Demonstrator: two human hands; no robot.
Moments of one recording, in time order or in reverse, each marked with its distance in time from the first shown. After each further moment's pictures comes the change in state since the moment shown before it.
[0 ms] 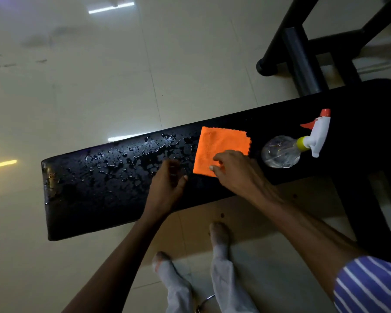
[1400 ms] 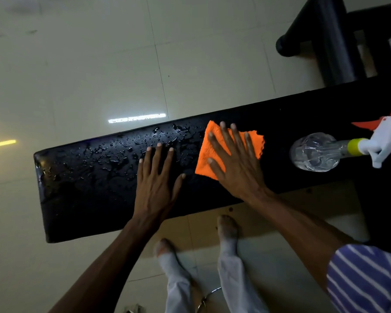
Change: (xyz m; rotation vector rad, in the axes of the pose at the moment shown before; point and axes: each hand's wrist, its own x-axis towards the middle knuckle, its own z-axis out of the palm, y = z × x) left_hand 0.033 -0.084 -0.010 0.650 0.073 0.165; right_hand 0.059 0.018 0.104 -0.280 0.270 -0.194
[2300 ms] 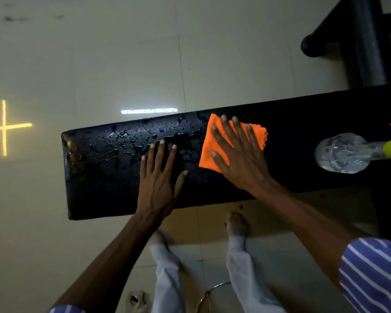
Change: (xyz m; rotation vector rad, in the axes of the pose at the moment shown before) left_hand -0.030 -0.043 -0.004 0.001 0.008 -0.068; right_hand 0.019 -0.036 0.005 -0.007 -0.003 -0.120
